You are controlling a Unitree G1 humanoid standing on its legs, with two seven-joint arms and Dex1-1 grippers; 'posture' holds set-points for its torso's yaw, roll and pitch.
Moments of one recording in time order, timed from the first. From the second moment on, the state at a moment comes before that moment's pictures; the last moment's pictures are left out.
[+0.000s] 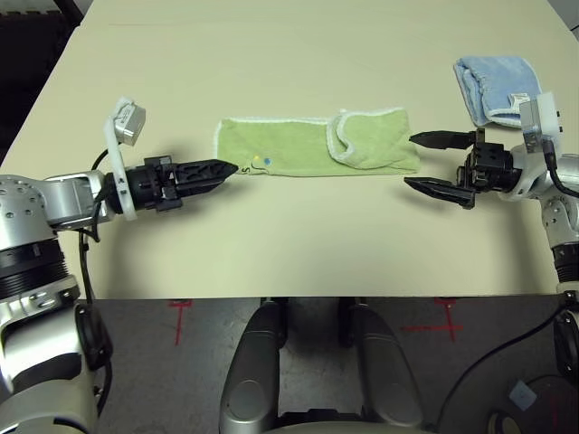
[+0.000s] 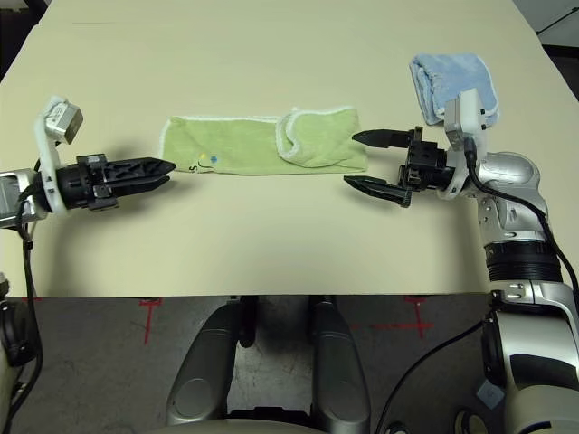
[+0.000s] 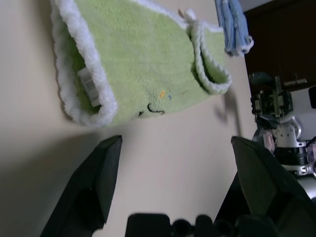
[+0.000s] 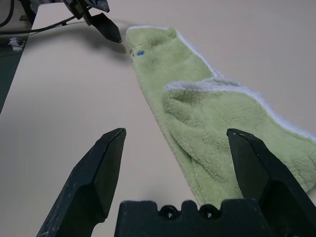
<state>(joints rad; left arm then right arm) -0.75 0.68 0.48 0.17 -1.08 1.60 -0.44 -0.67 -0.66 -0.12 0.42 0.42 0.01 1.42</state>
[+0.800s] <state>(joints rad) -0.83 0.62 0.51 0.32 -1.10 1.60 -0.23 -0.67 -0.67 -0.12 0.38 0.42 0.03 1.40</state>
